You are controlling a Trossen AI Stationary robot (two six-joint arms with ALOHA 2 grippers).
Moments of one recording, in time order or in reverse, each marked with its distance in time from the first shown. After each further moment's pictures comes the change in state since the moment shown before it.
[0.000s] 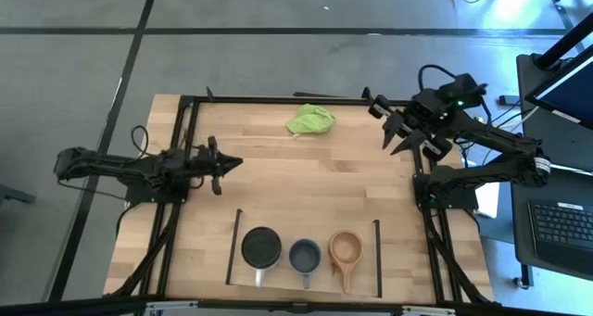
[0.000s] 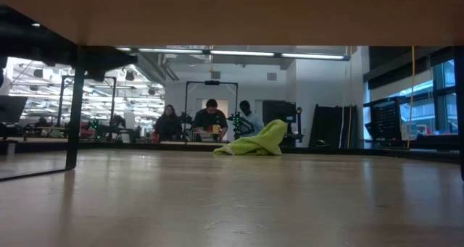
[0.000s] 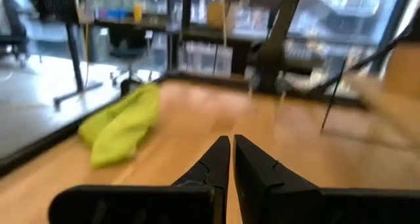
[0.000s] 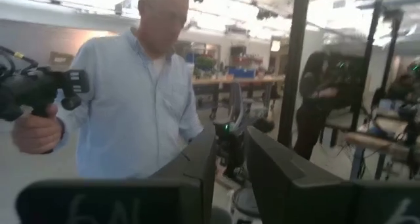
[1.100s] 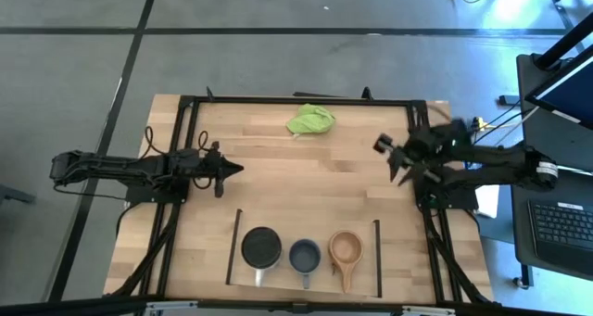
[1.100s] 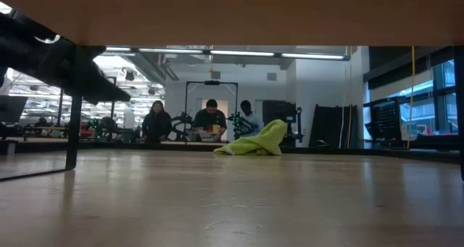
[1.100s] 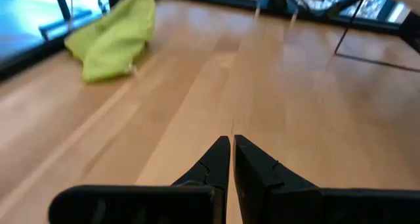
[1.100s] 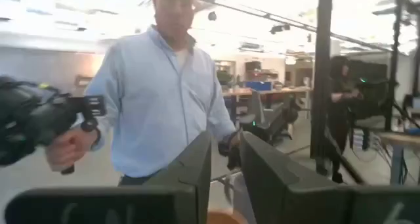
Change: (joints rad) left arm 0.099 0.080 0.002 -0.231 0.134 -0.044; right arm 0.070 -0.127 -0.568 0.604 0.007 0.210
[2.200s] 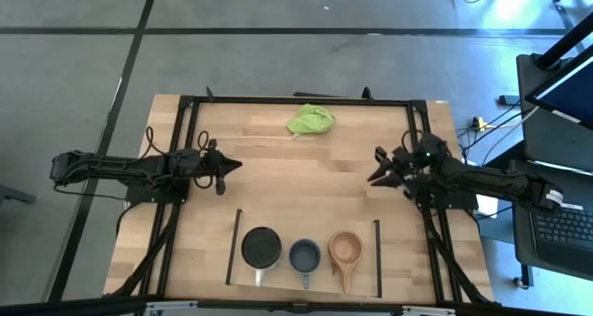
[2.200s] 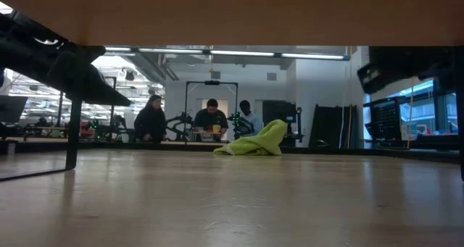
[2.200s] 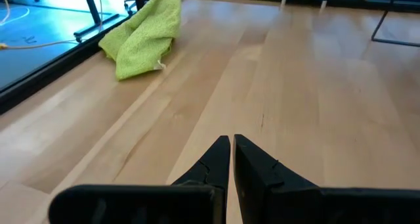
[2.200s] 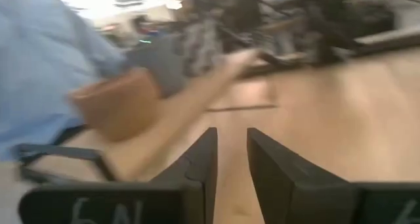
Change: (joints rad) left arm 0.001 0.000 0.000 -0.024 -0.099 0.067; right arm -0.167 -0.320 -0.471 -0.673 0.252 -0.464
